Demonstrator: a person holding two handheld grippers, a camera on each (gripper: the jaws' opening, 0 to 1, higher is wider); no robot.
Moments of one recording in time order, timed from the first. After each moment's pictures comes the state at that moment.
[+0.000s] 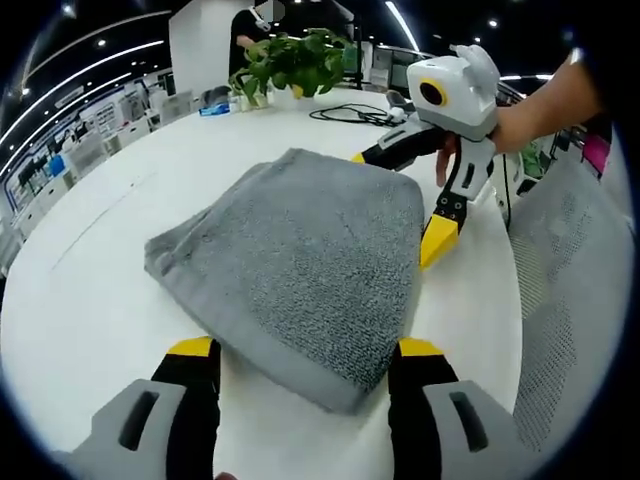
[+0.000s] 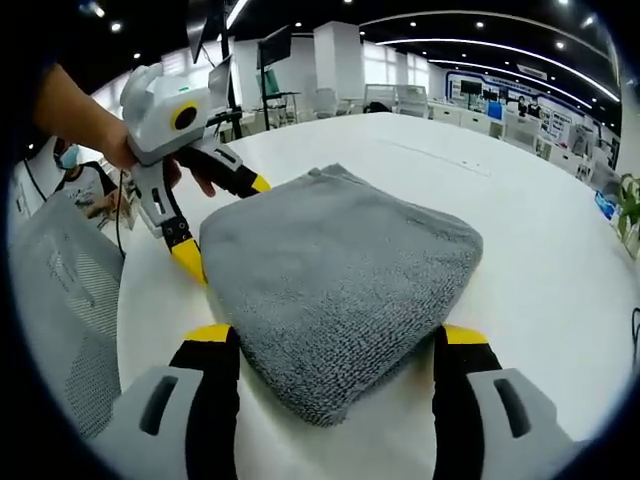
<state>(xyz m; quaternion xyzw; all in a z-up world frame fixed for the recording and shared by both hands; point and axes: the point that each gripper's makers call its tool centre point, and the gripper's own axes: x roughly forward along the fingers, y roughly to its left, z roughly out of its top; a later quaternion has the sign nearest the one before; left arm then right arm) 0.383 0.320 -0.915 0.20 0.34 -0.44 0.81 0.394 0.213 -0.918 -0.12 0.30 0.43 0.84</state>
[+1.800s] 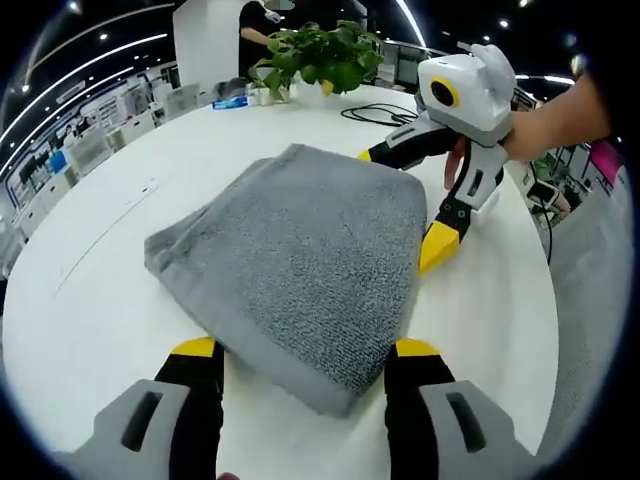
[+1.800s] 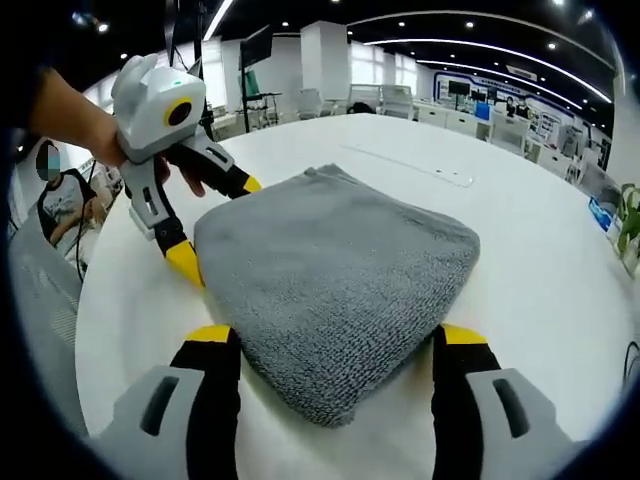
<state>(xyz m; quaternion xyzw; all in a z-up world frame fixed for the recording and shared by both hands) 0.472 0.318 -0.916 0.21 0.35 -0.43 0.81 0.490 0.210 -0.921 -0.13 0.30 0.40 0.86</state>
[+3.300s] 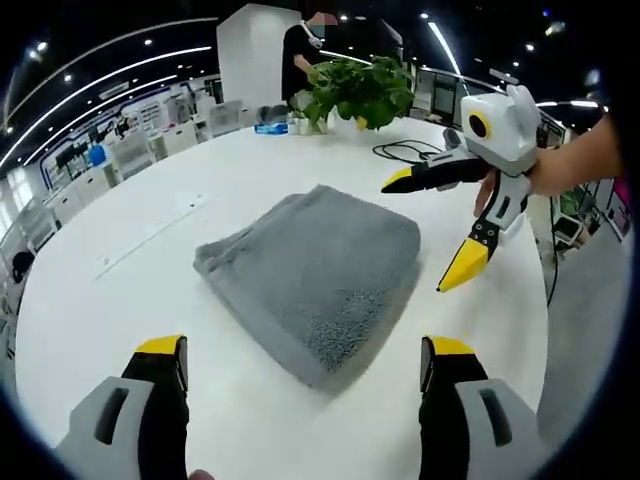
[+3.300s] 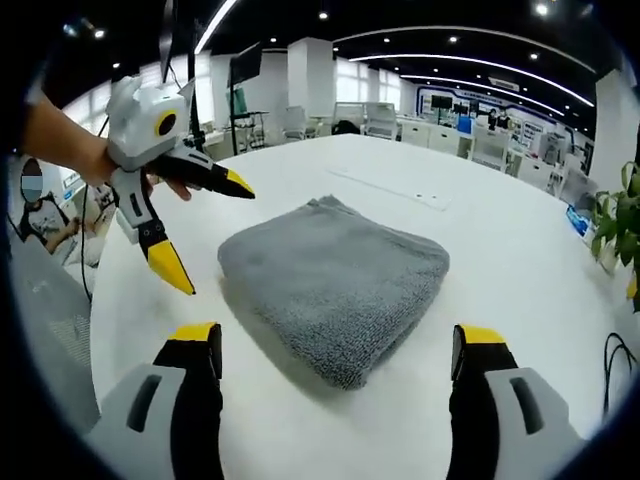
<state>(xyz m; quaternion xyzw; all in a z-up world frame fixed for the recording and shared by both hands) 0.453 0.335 -0.868 0.17 0.31 -0.36 0.86 0.462 0.198 -0.876 -0.11 0.27 0.37 0.88</state>
